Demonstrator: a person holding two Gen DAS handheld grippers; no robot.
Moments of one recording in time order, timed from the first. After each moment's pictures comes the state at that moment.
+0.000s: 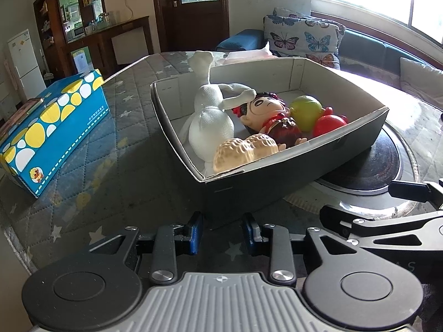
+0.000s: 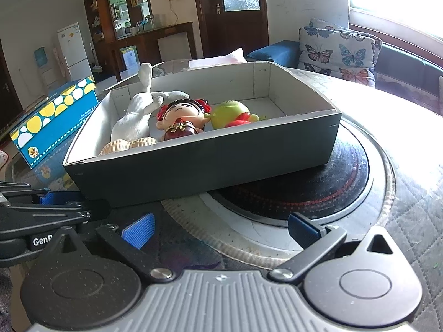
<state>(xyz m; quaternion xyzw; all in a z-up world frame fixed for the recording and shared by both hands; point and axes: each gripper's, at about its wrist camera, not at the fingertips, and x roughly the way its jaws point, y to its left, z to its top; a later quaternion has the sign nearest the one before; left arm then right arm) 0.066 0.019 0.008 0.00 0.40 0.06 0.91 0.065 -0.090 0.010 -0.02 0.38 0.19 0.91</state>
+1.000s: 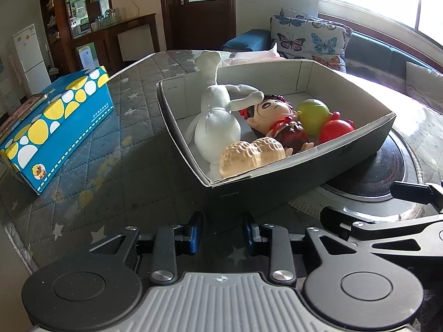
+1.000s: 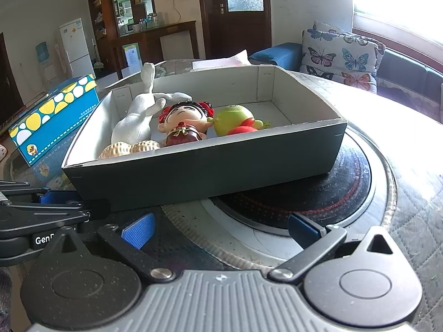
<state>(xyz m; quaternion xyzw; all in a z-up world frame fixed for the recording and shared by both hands) 0.067 0.020 0.009 -0.01 0.40 0.08 0.91 0.070 -0.085 0.013 -0.03 0.37 0.20 0.91</state>
